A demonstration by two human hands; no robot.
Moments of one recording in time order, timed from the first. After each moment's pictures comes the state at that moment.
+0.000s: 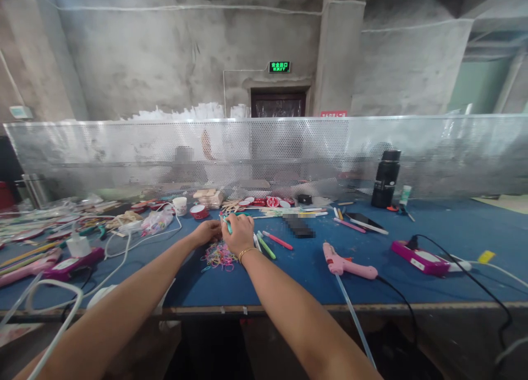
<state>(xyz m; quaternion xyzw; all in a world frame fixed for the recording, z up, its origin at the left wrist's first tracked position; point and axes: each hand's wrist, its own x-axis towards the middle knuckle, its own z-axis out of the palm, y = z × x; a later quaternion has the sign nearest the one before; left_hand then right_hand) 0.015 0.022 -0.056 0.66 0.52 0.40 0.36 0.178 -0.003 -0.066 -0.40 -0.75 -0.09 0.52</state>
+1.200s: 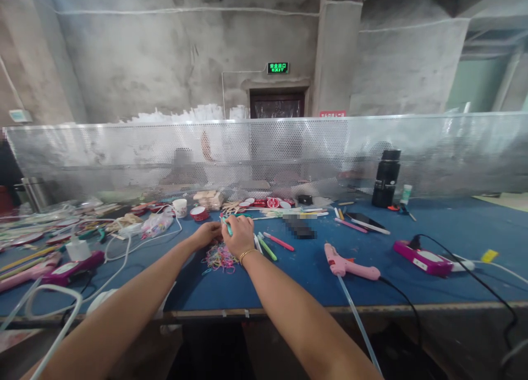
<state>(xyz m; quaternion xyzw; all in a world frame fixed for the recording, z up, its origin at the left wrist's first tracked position) 0.012 0.025 -0.059 0.66 0.53 0.39 0.35 0.177 0.000 -0.068 -0.39 -0.75 -0.10 0.52</state>
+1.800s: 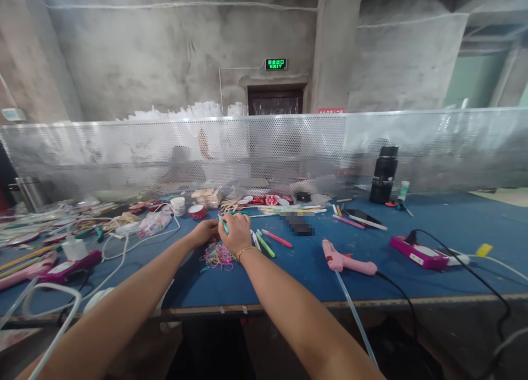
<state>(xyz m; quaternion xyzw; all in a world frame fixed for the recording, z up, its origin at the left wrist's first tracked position) 0.013 0.026 -0.058 0.67 0.53 0.39 0.35 0.177 -0.005 -0.063 -0.38 -0.77 -0.10 0.51</state>
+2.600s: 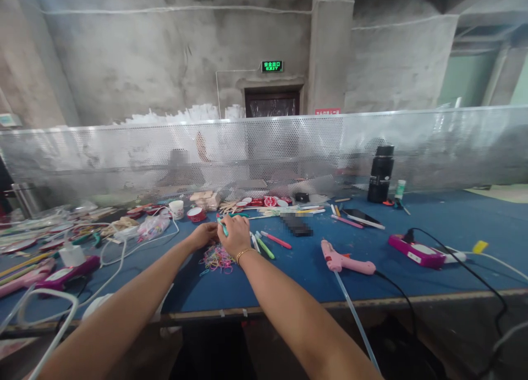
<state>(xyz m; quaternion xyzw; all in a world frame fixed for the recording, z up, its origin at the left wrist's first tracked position) 0.009 0.030 -0.062 0.67 0.53 0.39 0.35 0.176 -0.003 -0.064 -0.38 -0.76 -0.10 0.52</state>
